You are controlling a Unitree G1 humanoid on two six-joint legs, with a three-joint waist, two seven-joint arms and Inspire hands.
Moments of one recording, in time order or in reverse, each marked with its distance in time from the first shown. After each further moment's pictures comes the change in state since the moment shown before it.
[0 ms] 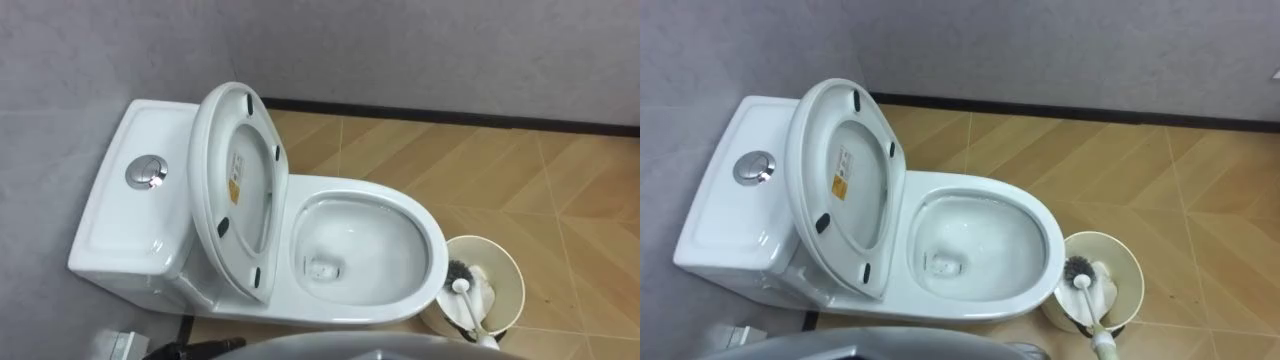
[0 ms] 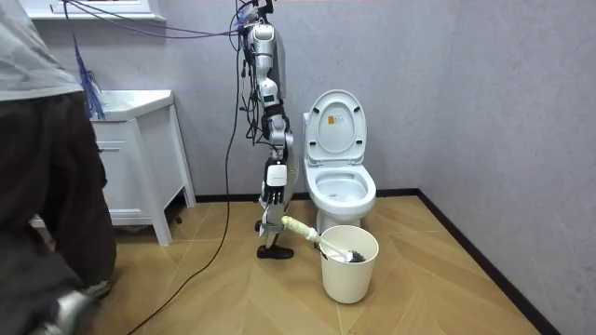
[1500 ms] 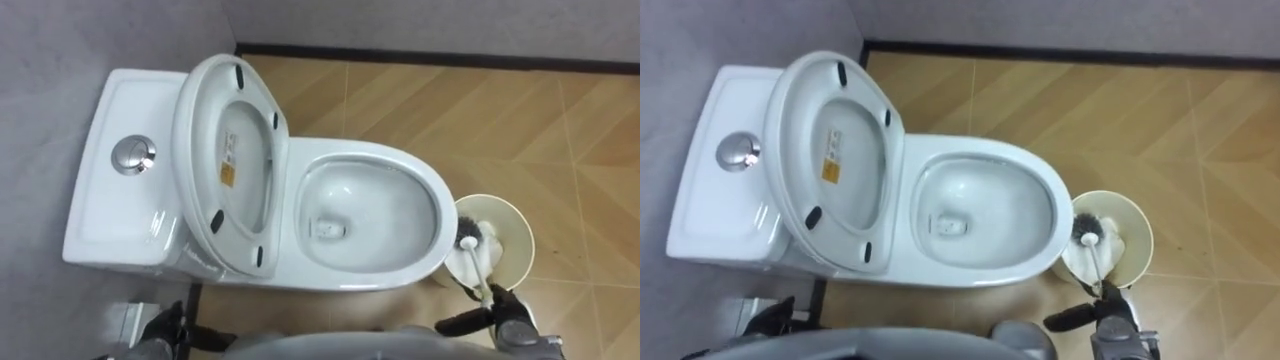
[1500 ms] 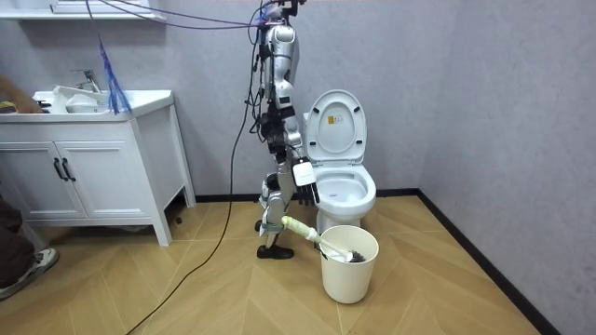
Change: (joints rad) left arm -0.050 0.002 -0.174 -0.079 0.163 -0.136 0.109; right arm -0.158 -0.007 0.002 -0.040 0.230 -0.270 -0.317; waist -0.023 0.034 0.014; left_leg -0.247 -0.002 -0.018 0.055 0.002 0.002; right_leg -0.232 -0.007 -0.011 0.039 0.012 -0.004
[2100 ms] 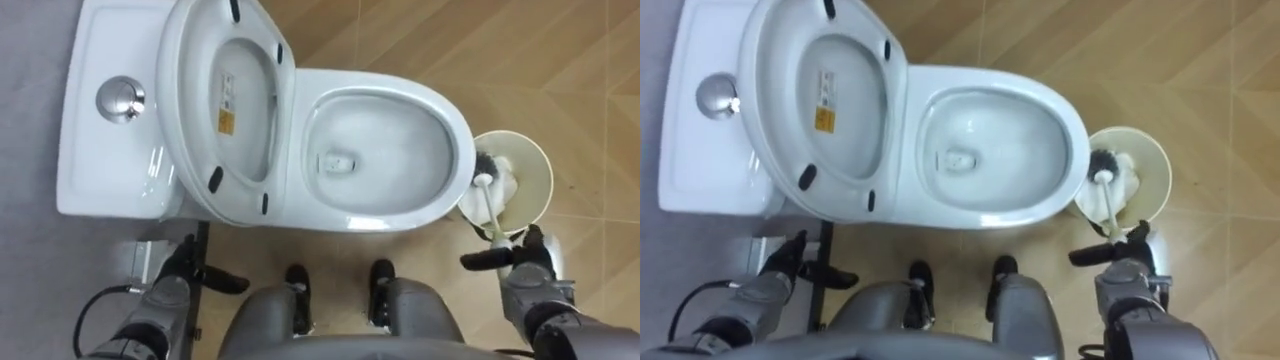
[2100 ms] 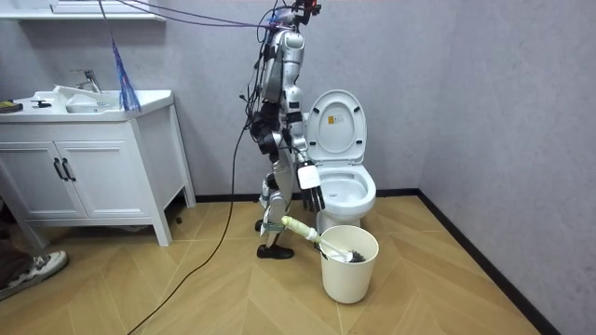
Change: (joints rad) left arm -0.181 -0.017 -0.151 0.035 -0.012 -0.049 0.141; right arm -0.198 -0.065 0.022 0.112 0.122 -0.033 -0.233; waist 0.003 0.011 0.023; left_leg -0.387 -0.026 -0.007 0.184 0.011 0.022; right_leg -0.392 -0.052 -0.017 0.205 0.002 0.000
